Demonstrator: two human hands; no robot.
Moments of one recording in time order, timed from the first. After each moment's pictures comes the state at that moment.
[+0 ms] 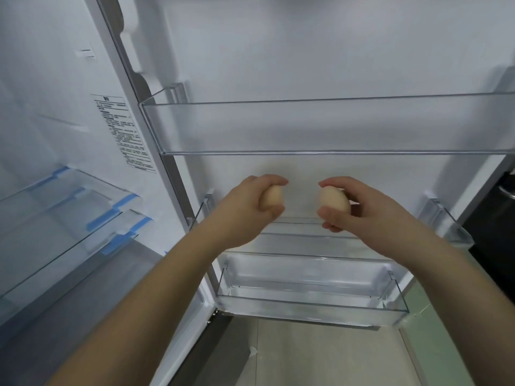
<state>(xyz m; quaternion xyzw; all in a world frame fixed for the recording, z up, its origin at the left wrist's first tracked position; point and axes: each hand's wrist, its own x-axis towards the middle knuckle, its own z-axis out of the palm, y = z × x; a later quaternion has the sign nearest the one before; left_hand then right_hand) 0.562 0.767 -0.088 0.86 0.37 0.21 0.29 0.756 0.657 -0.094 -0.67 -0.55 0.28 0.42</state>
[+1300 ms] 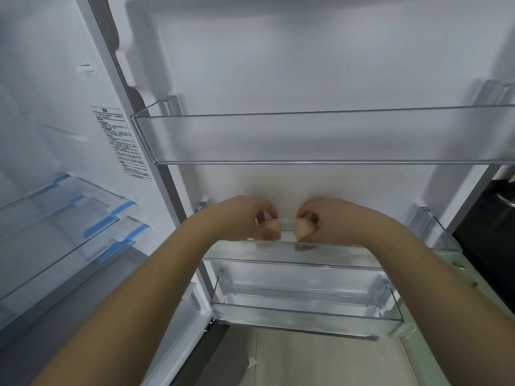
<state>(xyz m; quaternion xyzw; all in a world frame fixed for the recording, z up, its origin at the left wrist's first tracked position) 0.574 0.800 -0.094 0.91 0.36 -0.02 0.21 0.762 0.709 -0.102 -0.72 -0.67 0.17 0.08</state>
